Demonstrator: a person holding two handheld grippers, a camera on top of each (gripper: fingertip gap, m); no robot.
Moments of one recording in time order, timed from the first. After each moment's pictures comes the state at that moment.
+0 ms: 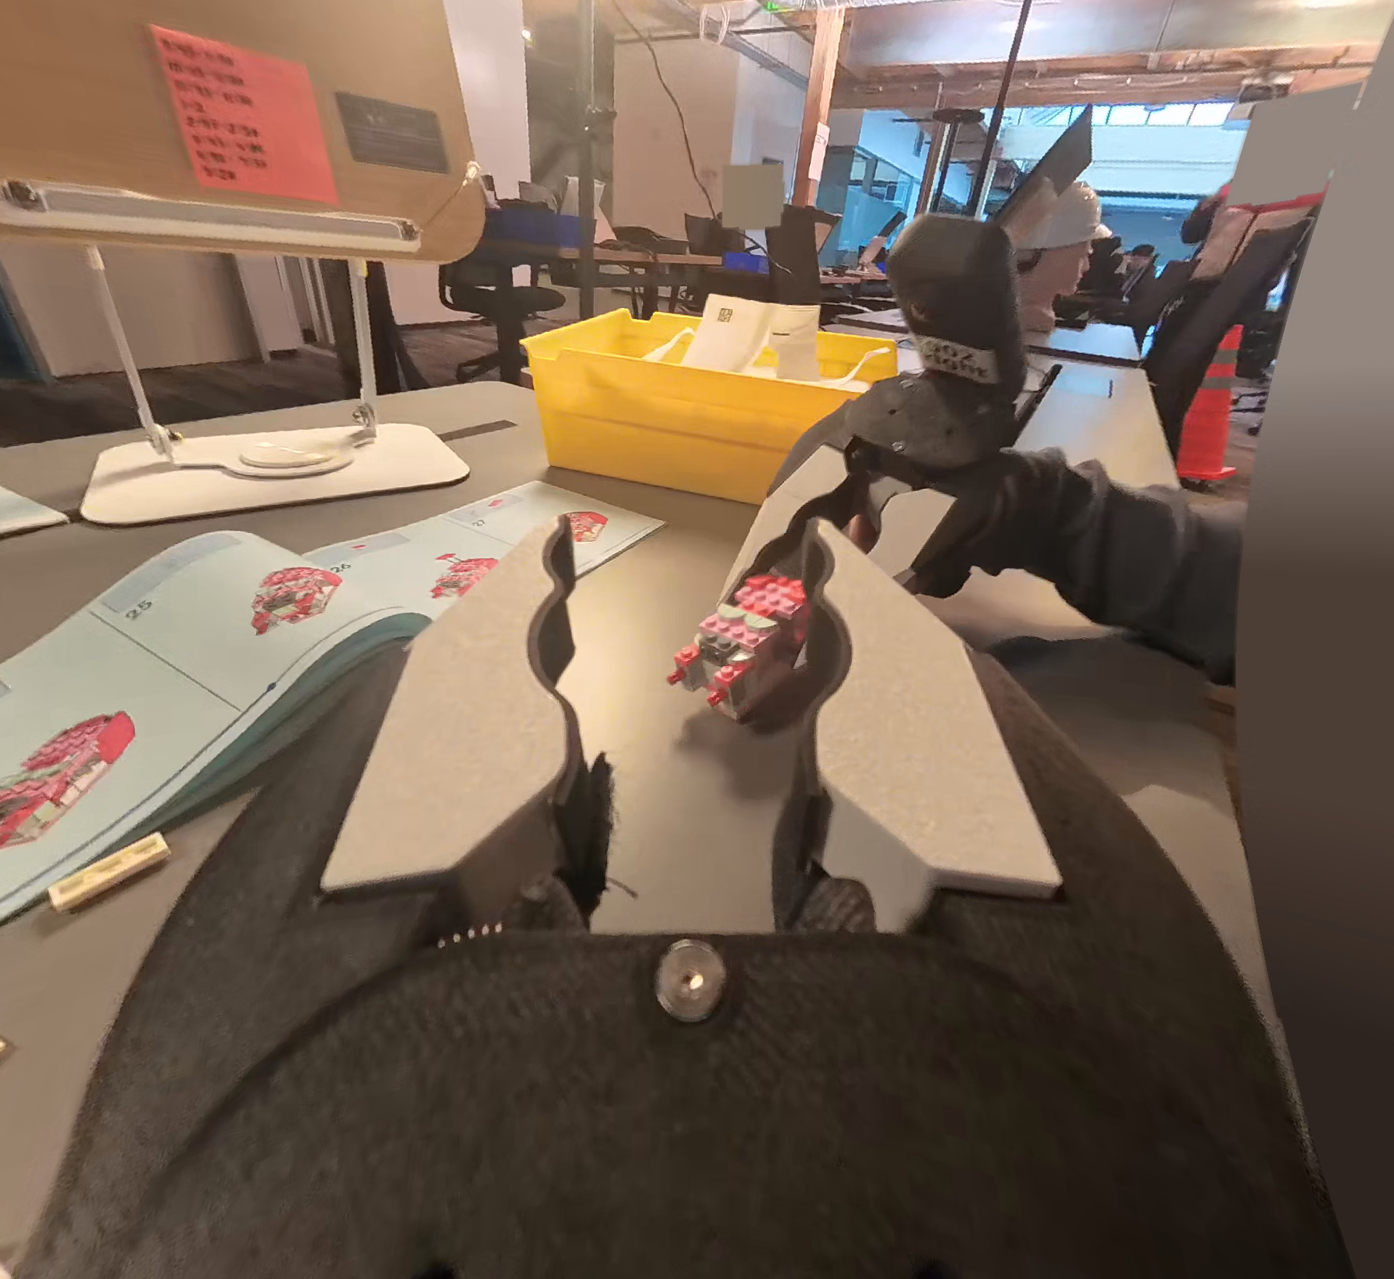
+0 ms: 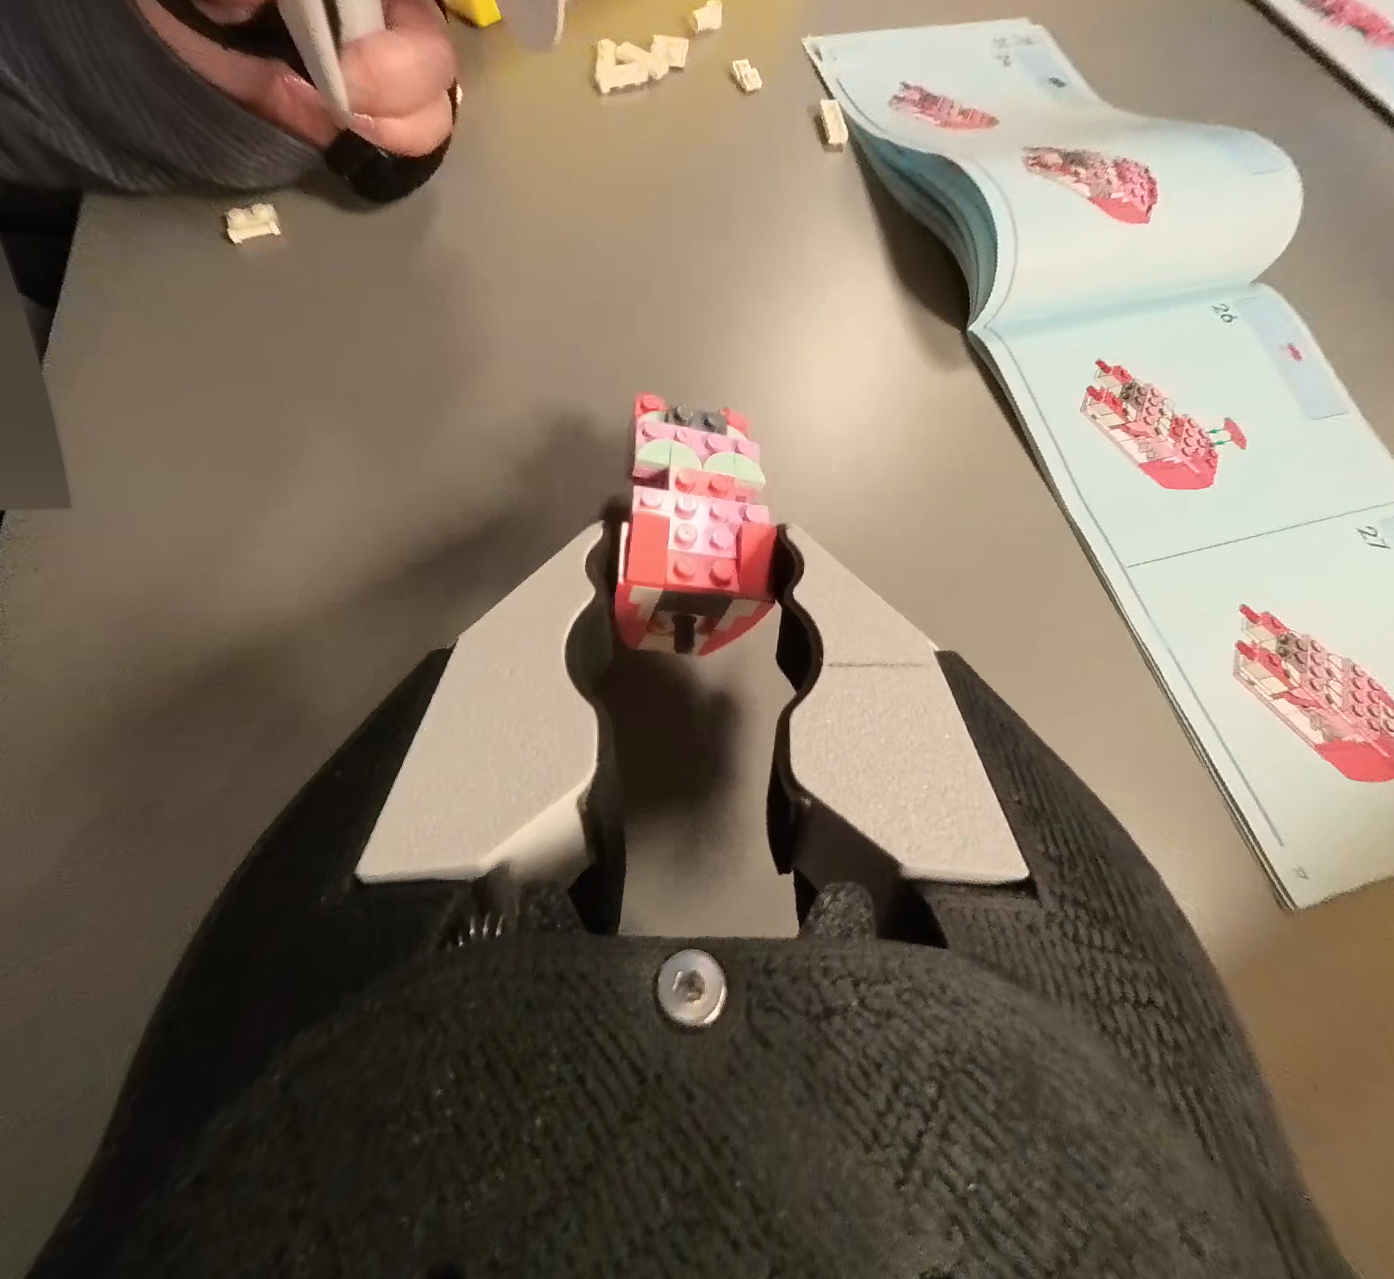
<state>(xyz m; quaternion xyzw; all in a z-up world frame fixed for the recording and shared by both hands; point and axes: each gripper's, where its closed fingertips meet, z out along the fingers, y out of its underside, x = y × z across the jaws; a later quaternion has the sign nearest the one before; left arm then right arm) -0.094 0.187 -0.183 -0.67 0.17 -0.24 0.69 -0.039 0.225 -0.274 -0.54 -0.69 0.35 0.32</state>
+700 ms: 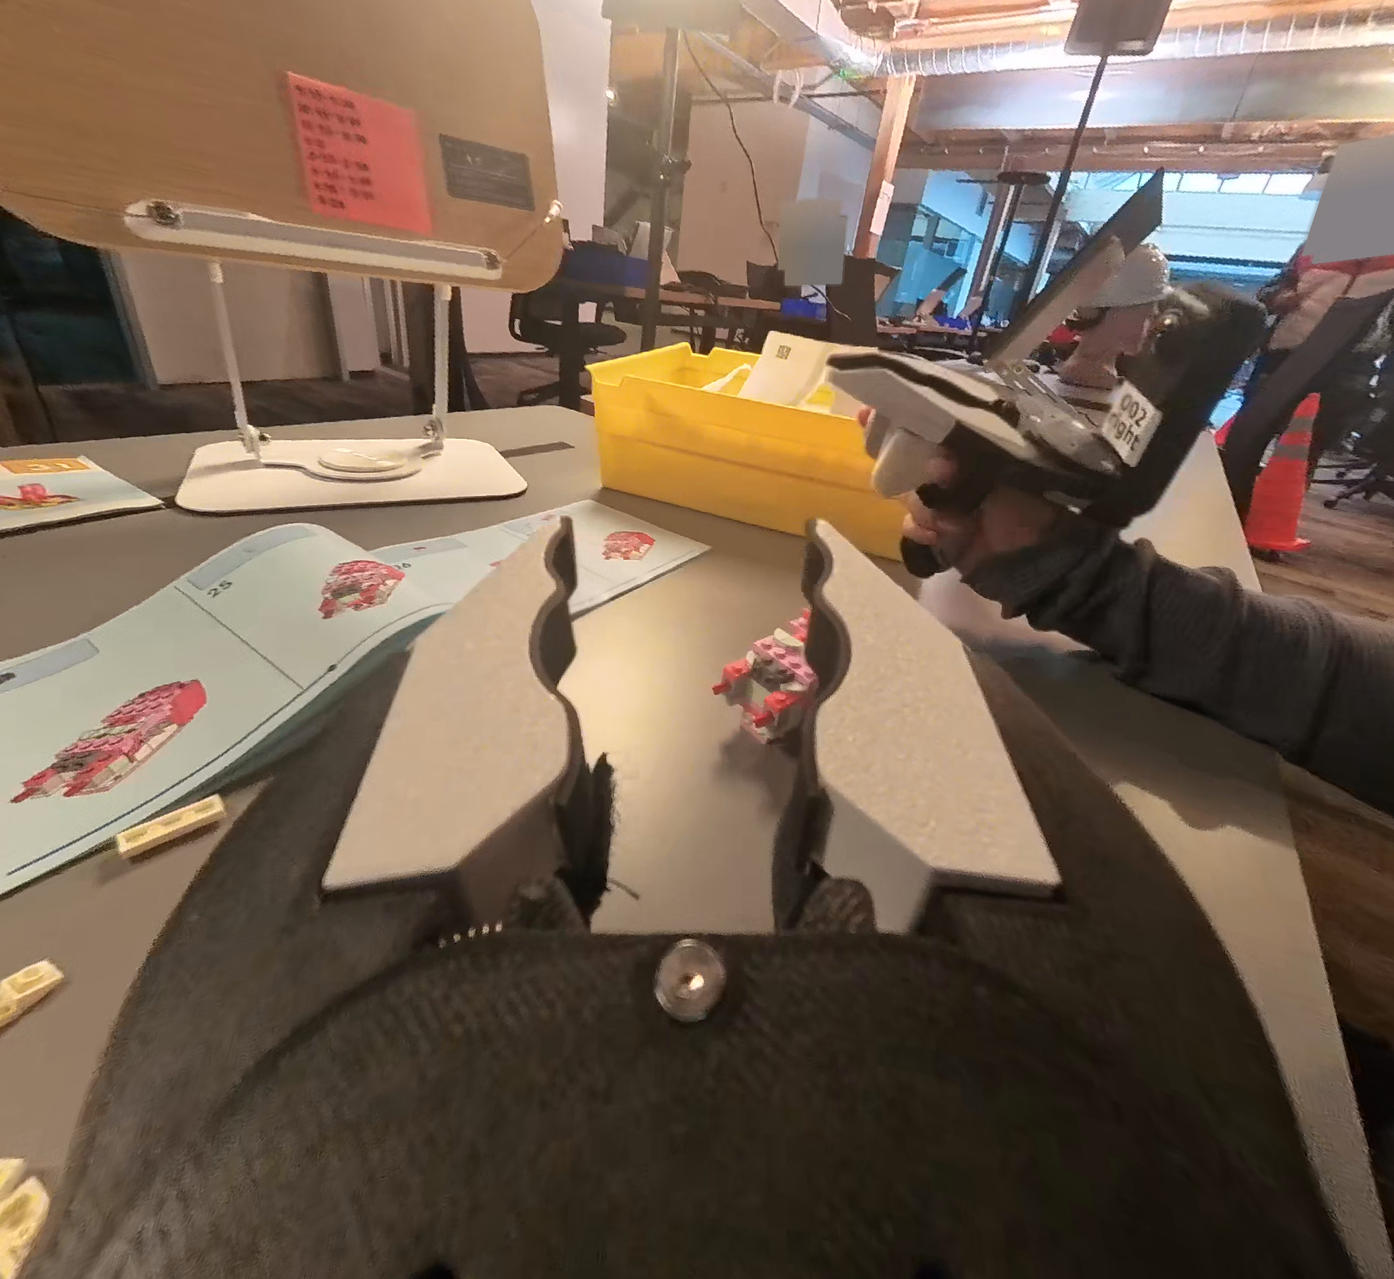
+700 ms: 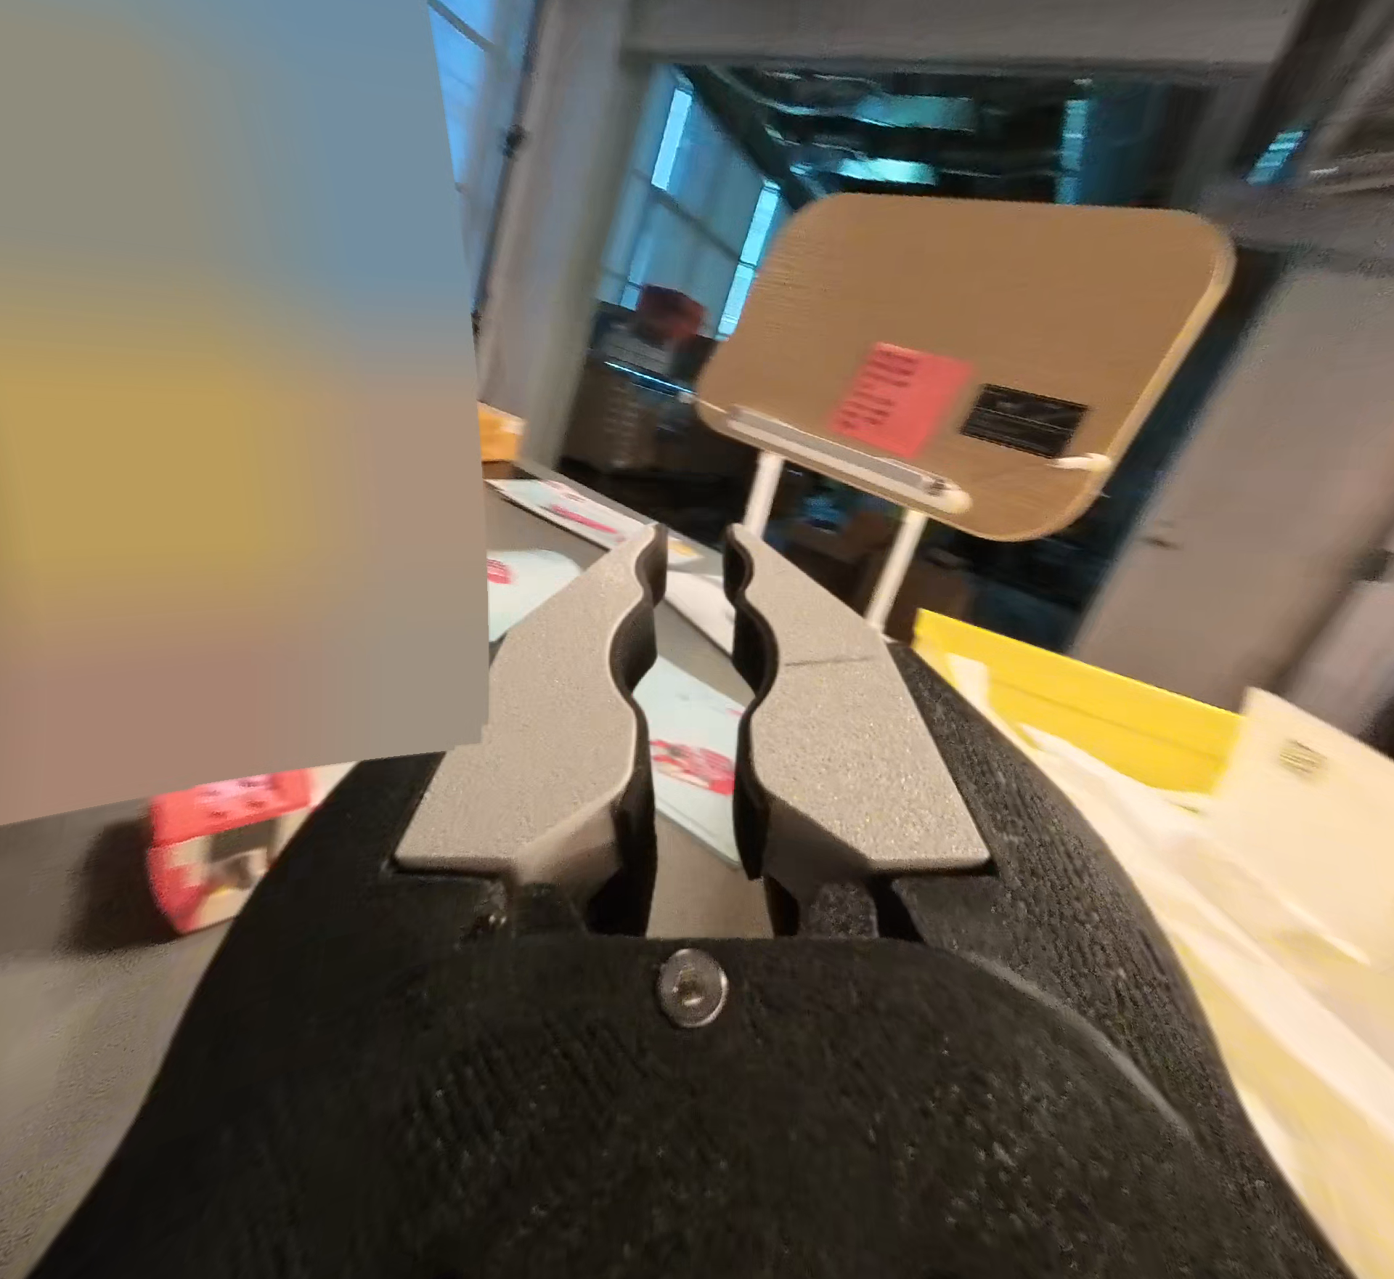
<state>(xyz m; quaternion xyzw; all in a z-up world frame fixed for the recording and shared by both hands) -0.105 0.197 -0.179 -0.66 0.12 -0.22 0.71 0.021 0.316 -0.153 -0.46 -0.39 0.29 0.74</state>
